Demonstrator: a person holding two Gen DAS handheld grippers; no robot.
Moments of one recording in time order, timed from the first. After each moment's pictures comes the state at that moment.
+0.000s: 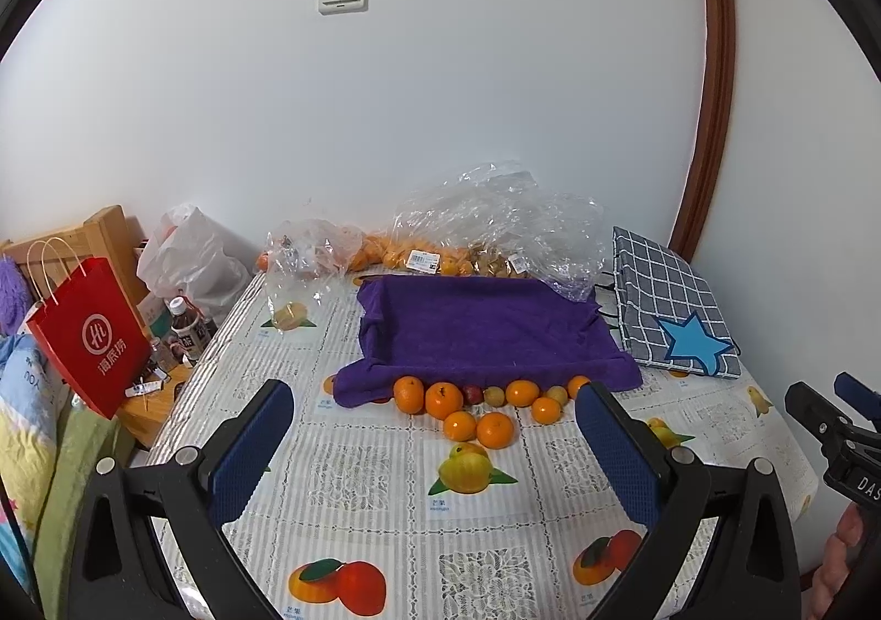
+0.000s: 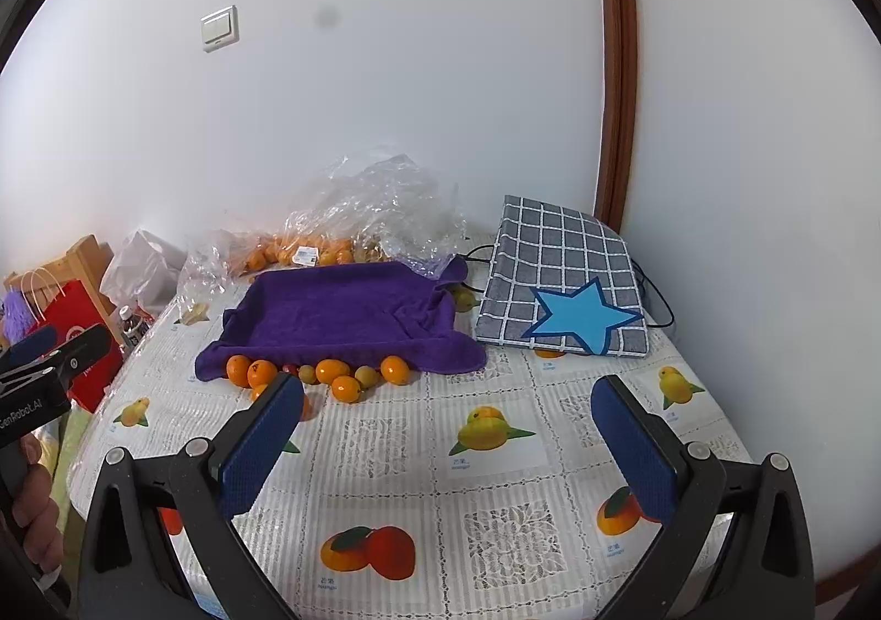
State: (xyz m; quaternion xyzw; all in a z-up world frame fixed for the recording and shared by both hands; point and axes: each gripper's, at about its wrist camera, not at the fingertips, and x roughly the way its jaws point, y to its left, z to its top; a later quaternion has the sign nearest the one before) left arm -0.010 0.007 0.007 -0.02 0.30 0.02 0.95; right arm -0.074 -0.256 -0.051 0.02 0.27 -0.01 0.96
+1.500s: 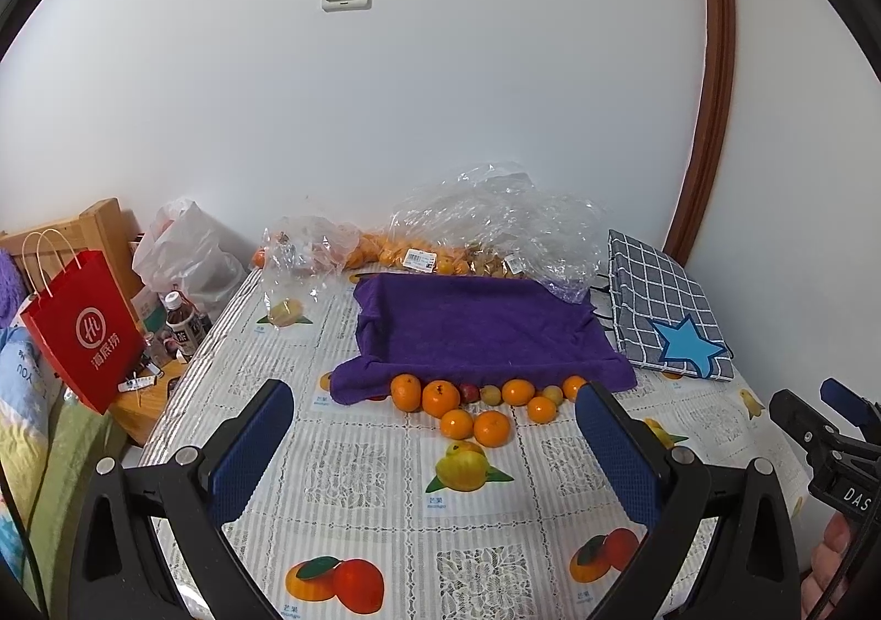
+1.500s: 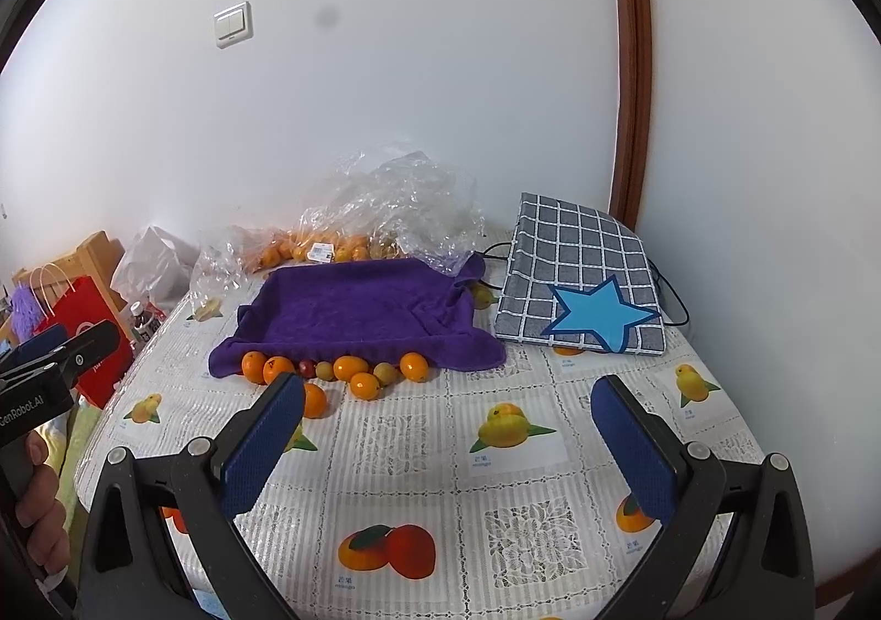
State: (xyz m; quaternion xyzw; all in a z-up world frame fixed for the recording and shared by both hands) left arm -0.017 0.012 0.001 -0.03 0.30 0.01 0.95; right arm -0.073 -0.245 -0.051 0.02 0.27 0.01 0.96
